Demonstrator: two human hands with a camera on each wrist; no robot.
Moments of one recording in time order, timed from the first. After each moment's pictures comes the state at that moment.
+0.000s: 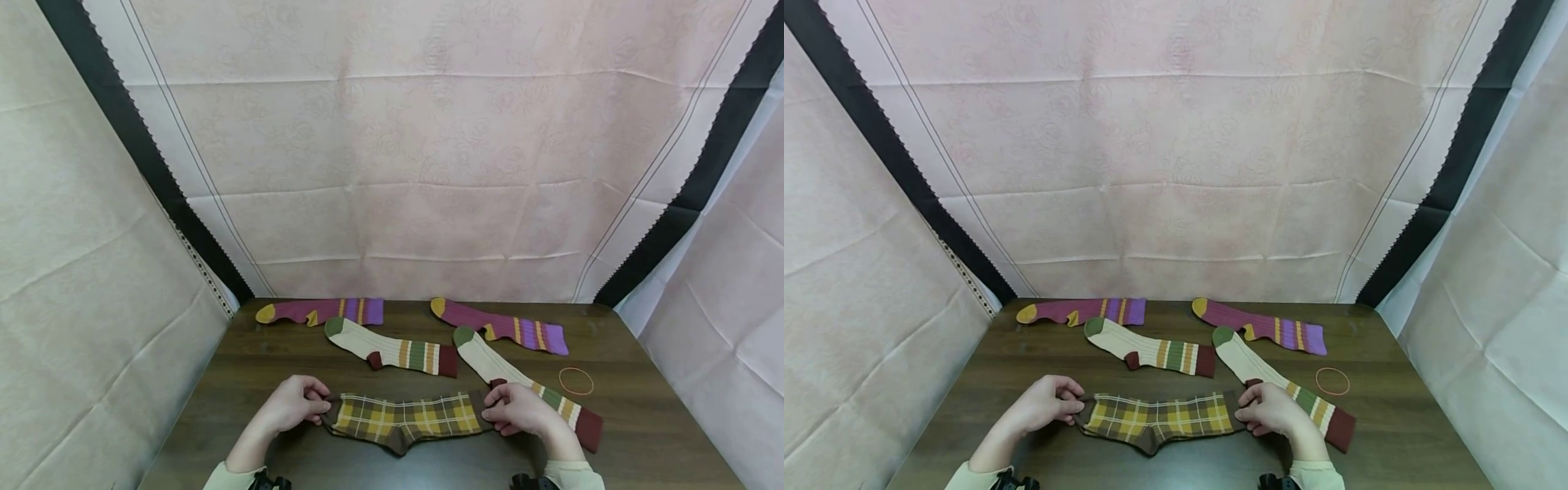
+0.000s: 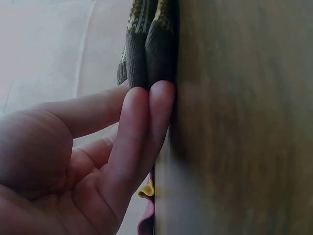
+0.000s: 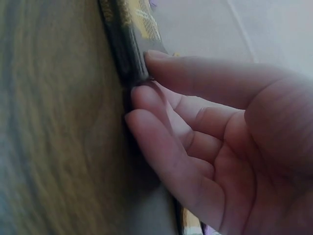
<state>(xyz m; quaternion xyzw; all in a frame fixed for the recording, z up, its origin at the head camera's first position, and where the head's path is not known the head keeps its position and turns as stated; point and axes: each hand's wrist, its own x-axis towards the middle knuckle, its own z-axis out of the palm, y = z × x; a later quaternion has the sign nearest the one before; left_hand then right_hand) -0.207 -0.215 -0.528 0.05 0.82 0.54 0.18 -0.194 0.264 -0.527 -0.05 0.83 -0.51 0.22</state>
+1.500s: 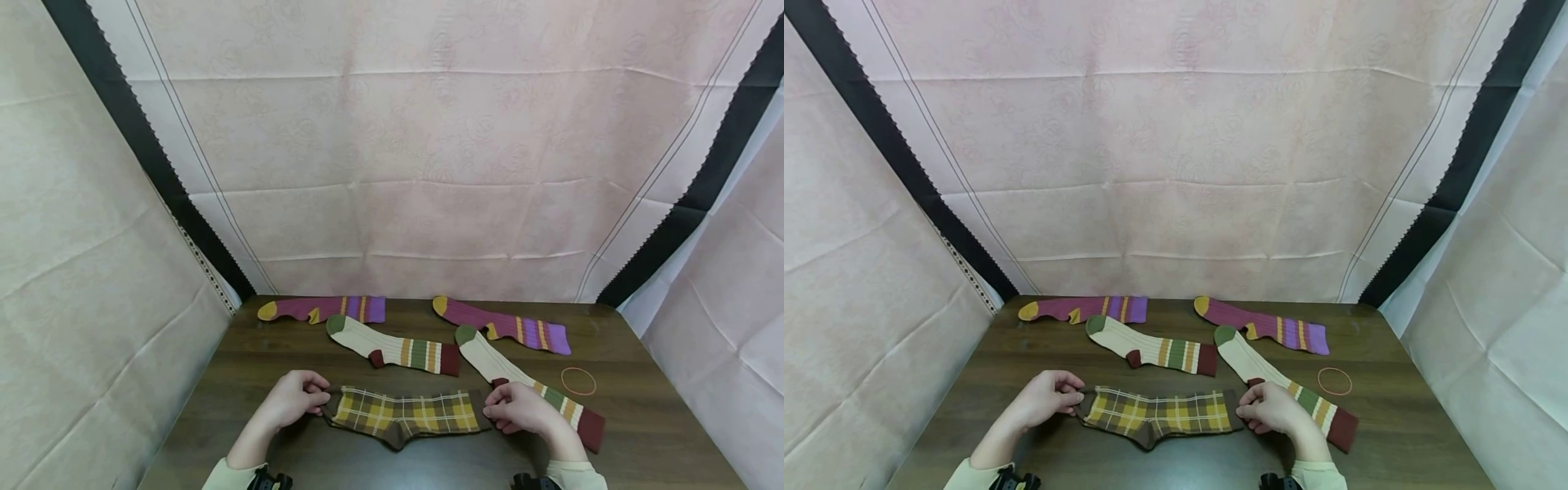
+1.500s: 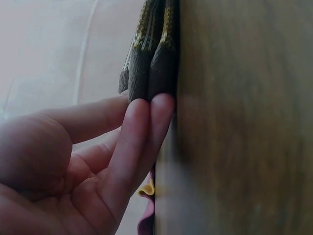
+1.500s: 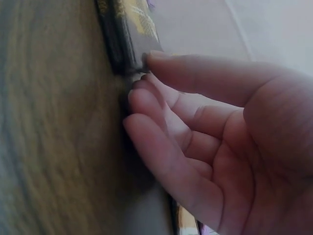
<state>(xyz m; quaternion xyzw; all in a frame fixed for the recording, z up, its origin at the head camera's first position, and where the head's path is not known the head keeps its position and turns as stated) -0.209 -0.216 -0.527 0.04 0.83 0.54 0.15 -0.196 0.263 -0.526 -0.05 0.85 -0.48 0.21</state>
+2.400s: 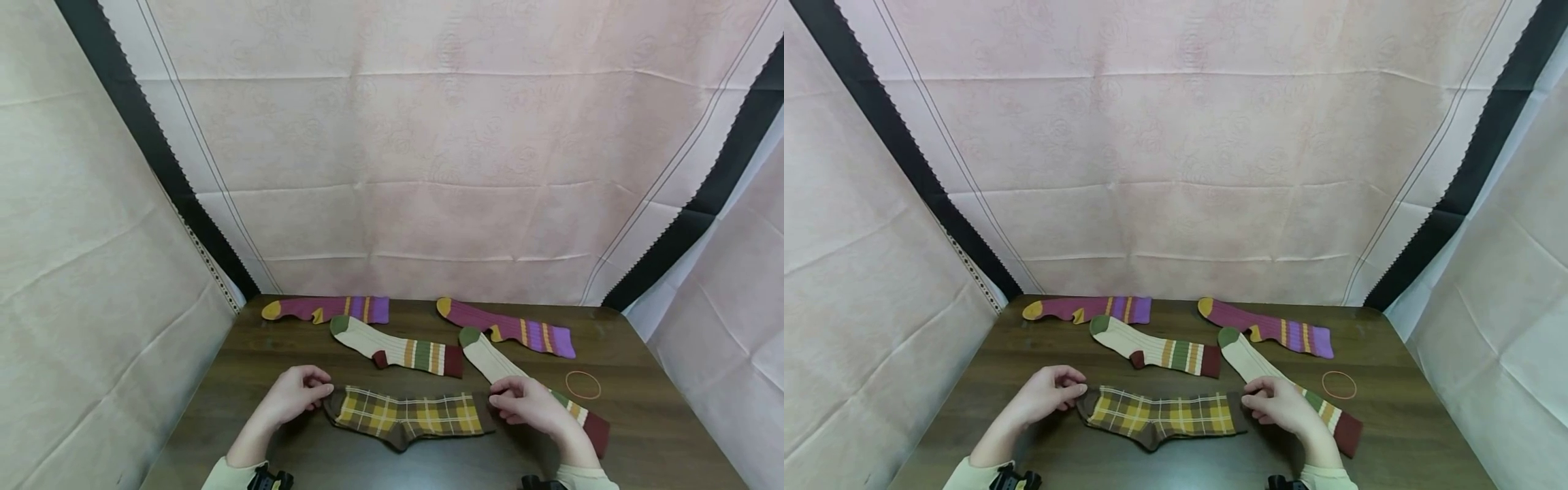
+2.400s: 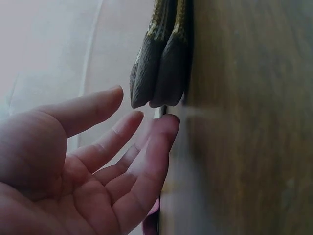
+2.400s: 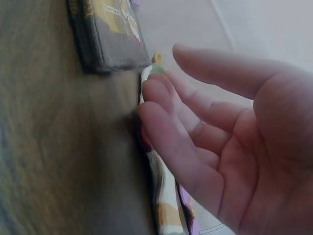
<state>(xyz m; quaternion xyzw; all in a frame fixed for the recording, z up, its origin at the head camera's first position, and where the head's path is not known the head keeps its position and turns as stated) -0.210 -0.218 -0.520 0.03 0.86 0.50 0.11 -0.196 0.268 -0.514 -0.06 0.82 -0.54 0.18</state>
